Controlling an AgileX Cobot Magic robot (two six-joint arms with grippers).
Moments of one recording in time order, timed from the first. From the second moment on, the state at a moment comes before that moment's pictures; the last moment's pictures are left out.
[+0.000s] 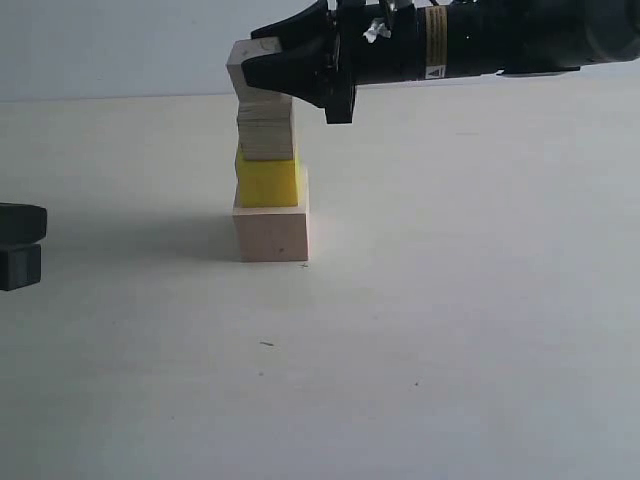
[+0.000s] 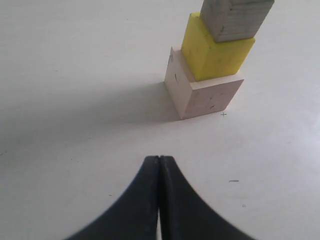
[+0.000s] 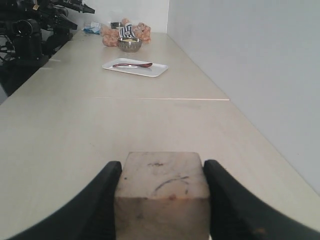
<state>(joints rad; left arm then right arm) -0.56 0.85 -0.48 0.23 0.36 -0.42 0.29 2.09 -1.44 -1.44 -1.17 0.93</state>
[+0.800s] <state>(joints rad) -0.56 0.85 -0.48 0.23 0.36 -0.42 0.29 2.12 -1.44 -1.44 -1.17 0.93</state>
